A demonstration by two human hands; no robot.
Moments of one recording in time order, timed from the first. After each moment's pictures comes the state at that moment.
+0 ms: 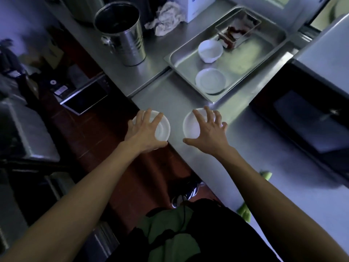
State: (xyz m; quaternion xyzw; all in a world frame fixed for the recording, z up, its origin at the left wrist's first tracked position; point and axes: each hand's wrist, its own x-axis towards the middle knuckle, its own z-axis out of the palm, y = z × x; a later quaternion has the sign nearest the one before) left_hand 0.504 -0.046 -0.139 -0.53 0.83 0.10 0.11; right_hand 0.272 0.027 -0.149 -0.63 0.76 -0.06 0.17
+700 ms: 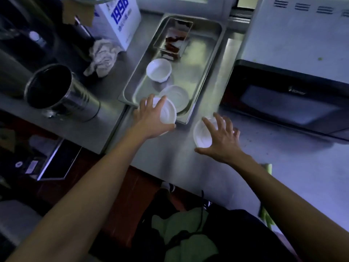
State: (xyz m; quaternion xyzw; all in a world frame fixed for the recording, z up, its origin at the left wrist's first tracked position) left_hand 0.339 -0.198 -0.124 -0.37 0.92 0.11 0.09; right_hand 0.194 0.027 -0.162 -0.46 0.86 -0.09 0.19
